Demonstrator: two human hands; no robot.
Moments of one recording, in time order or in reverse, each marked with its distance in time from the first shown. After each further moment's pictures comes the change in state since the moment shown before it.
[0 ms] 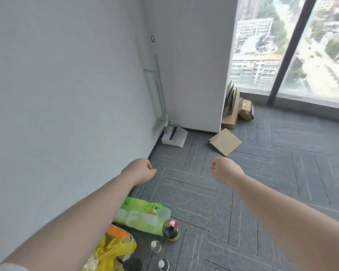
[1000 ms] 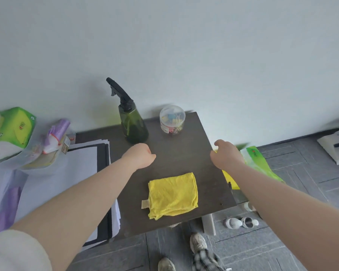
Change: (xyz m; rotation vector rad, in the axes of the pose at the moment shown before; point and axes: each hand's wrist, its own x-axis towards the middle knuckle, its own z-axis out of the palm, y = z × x) left_hand -0.452 -0.618 0.134 -0.525 0.108 -0.876; right_hand -0.345 -0.500 0.419 -0.344 -0.284 -0.700
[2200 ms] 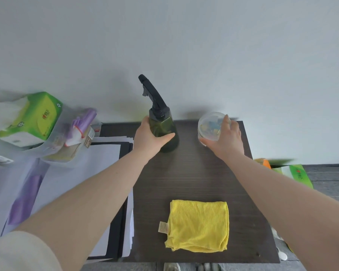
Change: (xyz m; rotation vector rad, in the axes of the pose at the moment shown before) left_hand 0.074 -0.042 -0.033 -0.725 0.486 -0.045; right_hand 0.118 -0.115 0.057 0.158 0.047 -0.224
